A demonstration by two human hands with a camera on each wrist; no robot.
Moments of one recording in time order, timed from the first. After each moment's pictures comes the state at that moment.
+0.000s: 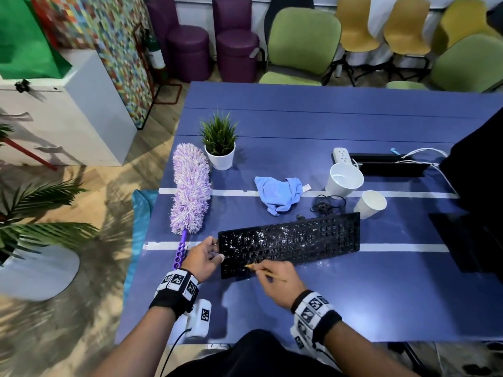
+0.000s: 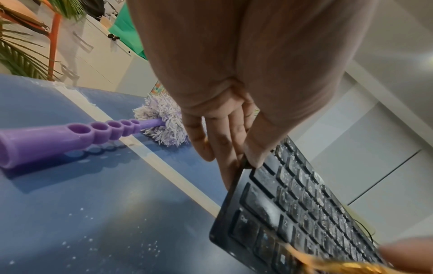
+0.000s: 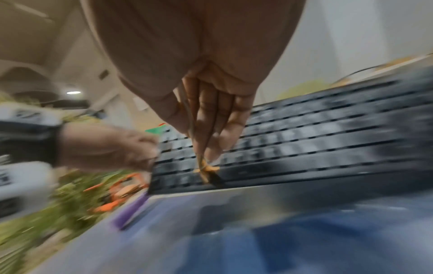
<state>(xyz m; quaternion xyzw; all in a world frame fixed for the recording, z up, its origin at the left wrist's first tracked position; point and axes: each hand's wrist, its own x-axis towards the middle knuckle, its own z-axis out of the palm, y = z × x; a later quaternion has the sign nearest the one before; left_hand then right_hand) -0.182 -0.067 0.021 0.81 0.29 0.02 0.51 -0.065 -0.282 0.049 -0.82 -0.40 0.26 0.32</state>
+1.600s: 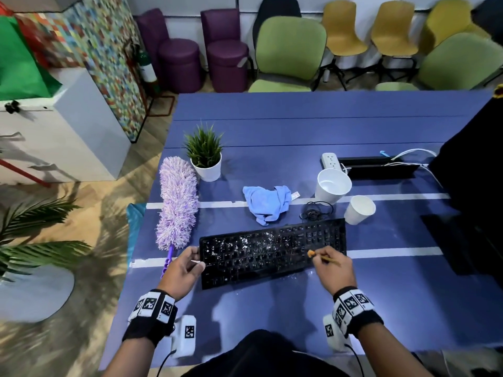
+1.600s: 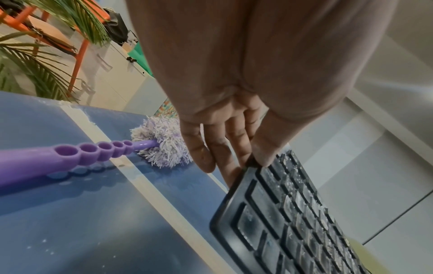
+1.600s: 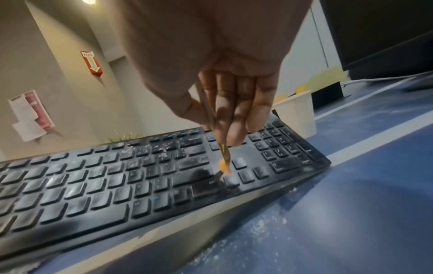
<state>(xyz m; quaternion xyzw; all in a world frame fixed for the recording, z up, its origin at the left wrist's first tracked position) -0.184 -0.070 0.050 0.76 0.31 0.07 0.57 0.041 -0.358 0.053 -0.91 -0.08 0.12 0.38</state>
